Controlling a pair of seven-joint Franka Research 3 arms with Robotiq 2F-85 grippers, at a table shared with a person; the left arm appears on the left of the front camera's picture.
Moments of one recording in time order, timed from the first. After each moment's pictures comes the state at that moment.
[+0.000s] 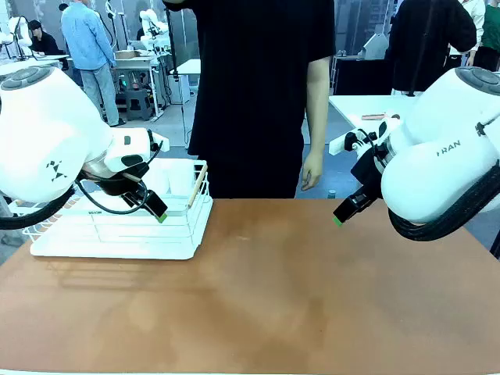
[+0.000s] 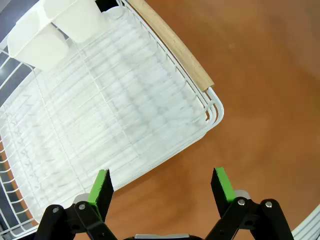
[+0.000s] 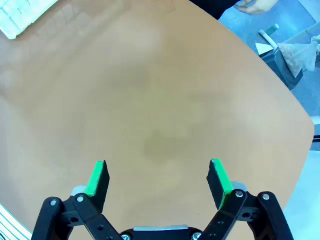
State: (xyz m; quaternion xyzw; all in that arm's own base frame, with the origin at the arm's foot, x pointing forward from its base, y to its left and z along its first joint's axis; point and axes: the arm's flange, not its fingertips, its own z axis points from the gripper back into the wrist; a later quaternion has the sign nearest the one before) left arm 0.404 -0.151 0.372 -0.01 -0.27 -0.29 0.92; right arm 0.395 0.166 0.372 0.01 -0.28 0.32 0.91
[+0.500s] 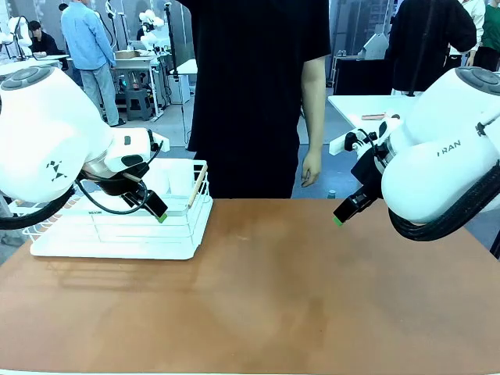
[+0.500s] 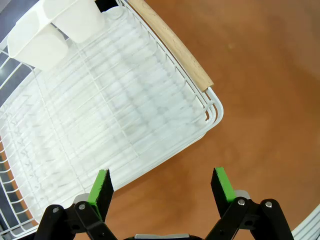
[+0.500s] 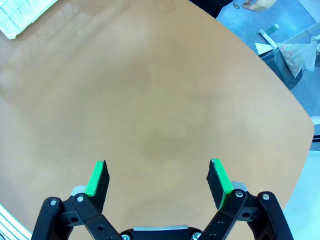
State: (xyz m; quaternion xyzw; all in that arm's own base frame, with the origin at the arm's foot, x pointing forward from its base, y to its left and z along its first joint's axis) left arm 0.404 -0.151 0.372 -0.01 -0.27 -0.29 0.92; right arm 0.395 0.166 0.372 0.01 -0.28 0.32 0.91
